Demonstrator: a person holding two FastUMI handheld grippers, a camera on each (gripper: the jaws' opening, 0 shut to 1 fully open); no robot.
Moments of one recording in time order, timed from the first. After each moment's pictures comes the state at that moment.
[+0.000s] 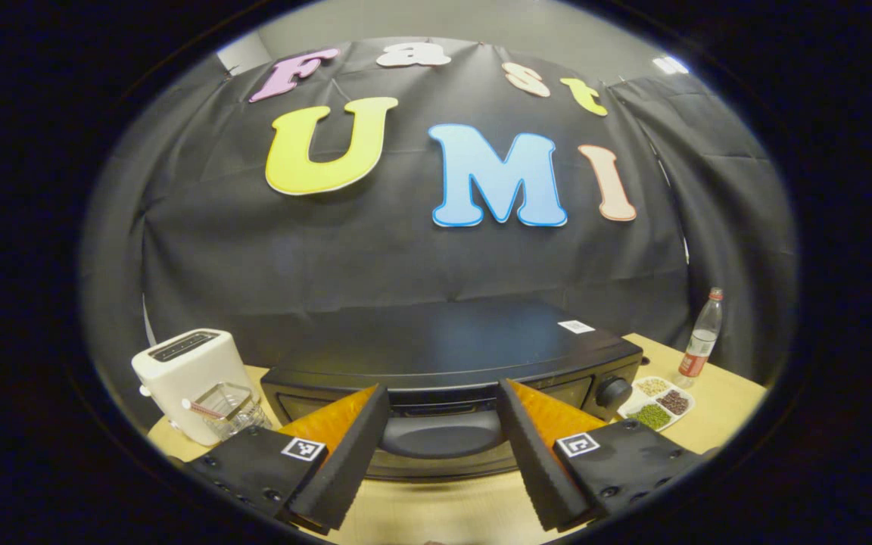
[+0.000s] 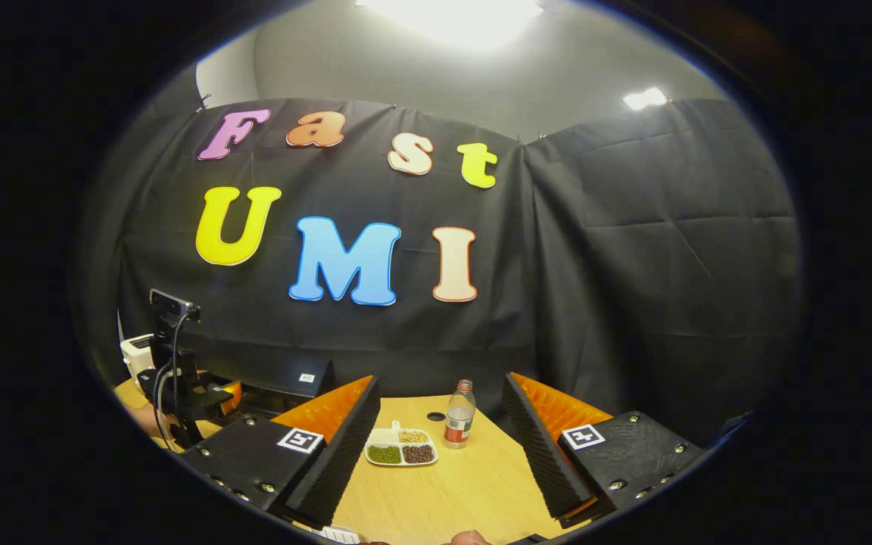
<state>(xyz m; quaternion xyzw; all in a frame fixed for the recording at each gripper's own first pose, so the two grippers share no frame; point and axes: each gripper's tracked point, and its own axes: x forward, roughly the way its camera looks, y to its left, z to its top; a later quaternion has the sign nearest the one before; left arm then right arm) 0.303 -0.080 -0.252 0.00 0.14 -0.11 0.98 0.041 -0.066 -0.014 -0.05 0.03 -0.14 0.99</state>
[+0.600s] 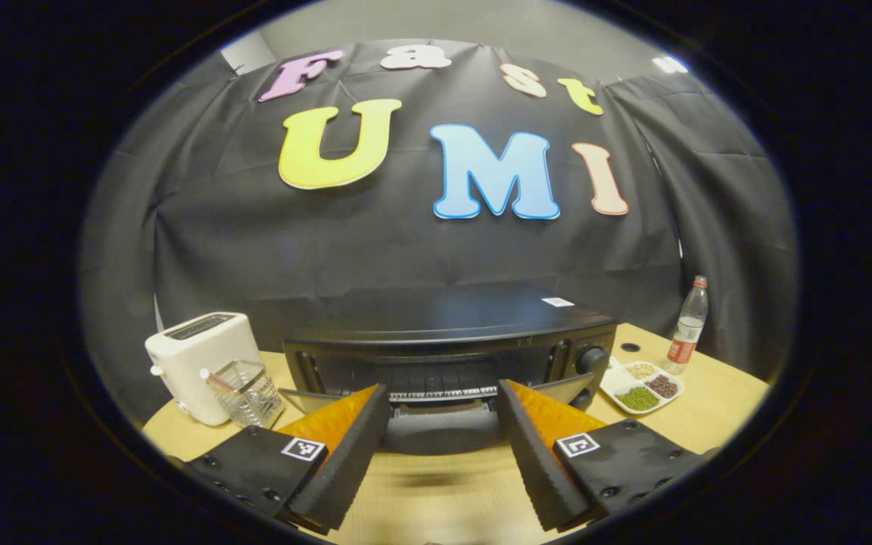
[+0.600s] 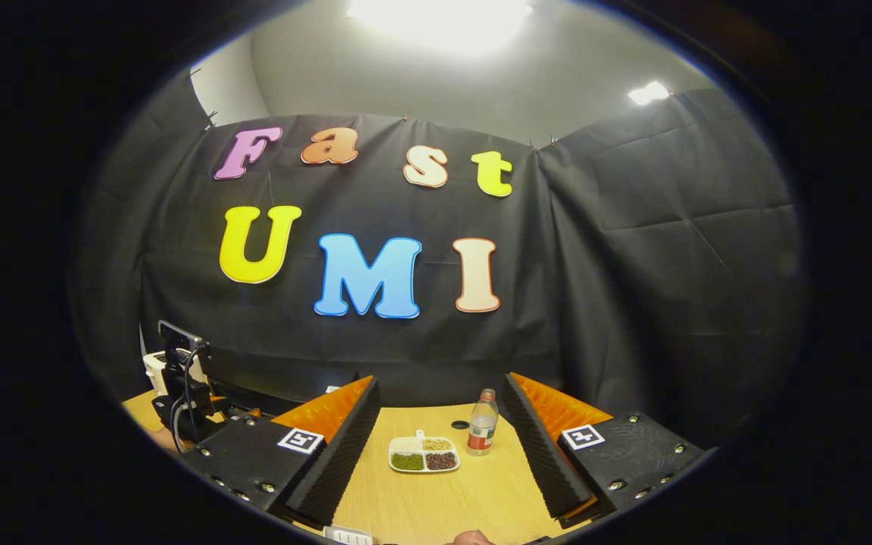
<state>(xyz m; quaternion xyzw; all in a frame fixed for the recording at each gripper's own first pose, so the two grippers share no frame) 0.244 -0.074 -0.265 0.00 0.15 -0.11 0.98 0.036 -0.059 -0.006 -0.04 0.02 -0.10 0.99</state>
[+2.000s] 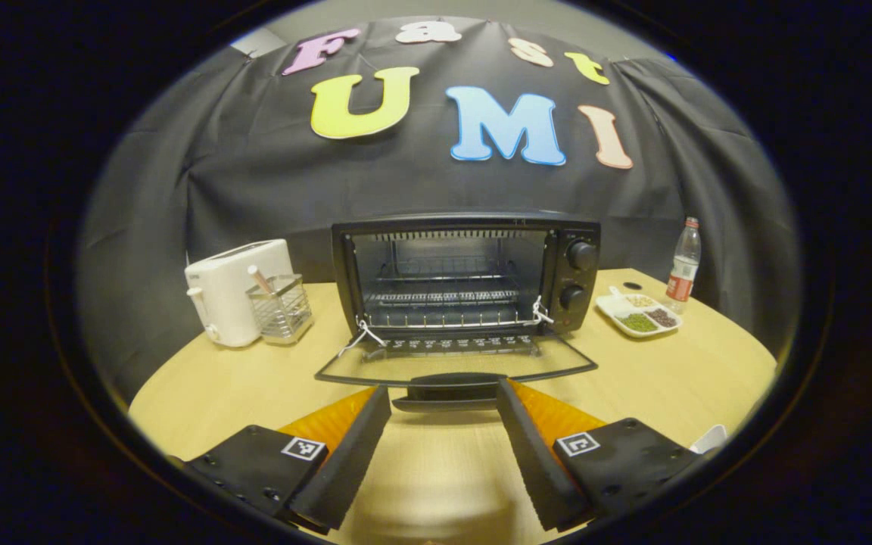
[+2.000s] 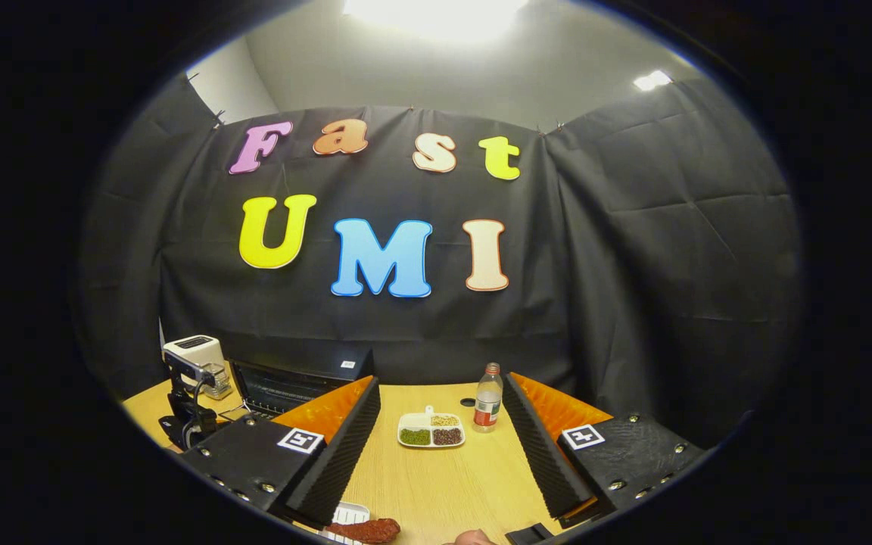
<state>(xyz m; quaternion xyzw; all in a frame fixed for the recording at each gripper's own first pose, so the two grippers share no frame) 0.118 -0.047 -0.325 0.01 0.23 -0.07 0.97 -0.008 -0.062 -0.027 -0.02 0.05 -0.06 1.00</state>
